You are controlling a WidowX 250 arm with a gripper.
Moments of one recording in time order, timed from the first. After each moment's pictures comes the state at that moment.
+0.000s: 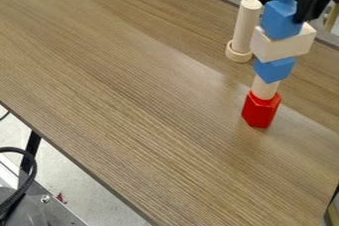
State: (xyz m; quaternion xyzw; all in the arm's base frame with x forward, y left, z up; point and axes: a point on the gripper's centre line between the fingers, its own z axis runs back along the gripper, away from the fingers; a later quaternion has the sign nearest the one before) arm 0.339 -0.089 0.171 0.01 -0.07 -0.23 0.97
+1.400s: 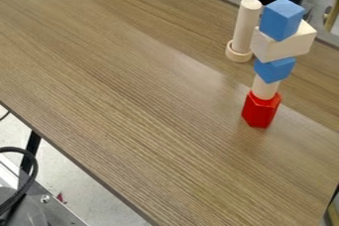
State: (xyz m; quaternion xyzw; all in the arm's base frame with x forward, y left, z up) arm 0.313 -0.073 0.245 0.05 -0.16 -0.19 0.97
